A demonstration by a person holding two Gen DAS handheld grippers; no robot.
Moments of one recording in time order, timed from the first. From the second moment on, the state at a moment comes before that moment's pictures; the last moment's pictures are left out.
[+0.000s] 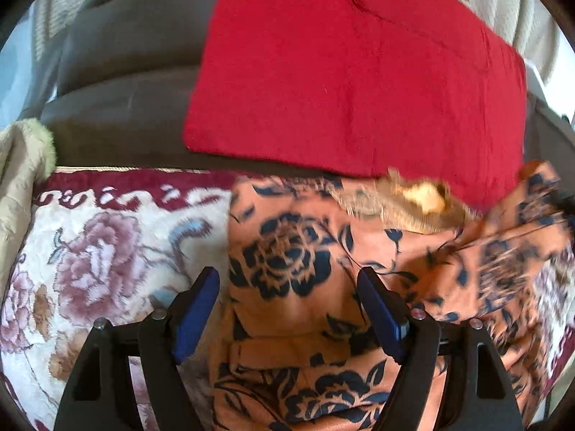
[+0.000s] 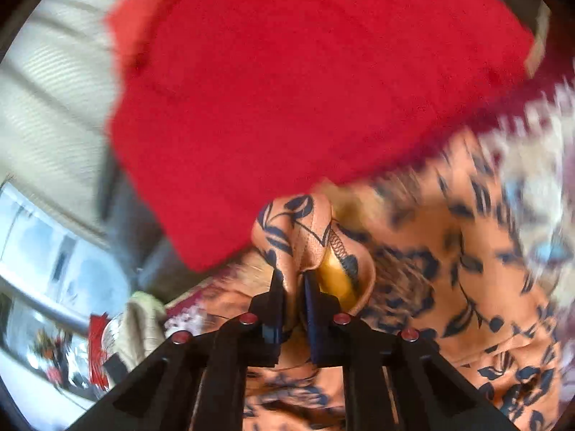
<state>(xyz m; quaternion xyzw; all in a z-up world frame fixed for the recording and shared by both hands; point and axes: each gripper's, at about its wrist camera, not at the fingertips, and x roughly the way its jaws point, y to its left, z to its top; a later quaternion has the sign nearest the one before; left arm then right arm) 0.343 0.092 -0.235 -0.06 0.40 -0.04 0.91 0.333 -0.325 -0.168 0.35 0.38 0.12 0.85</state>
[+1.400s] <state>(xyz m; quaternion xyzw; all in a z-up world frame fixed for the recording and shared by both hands) 0.309 0.069 -0.243 0.01 0.44 0.01 0.90 0.282 -0.370 -0.231 0.28 0.41 0.11 0.86</state>
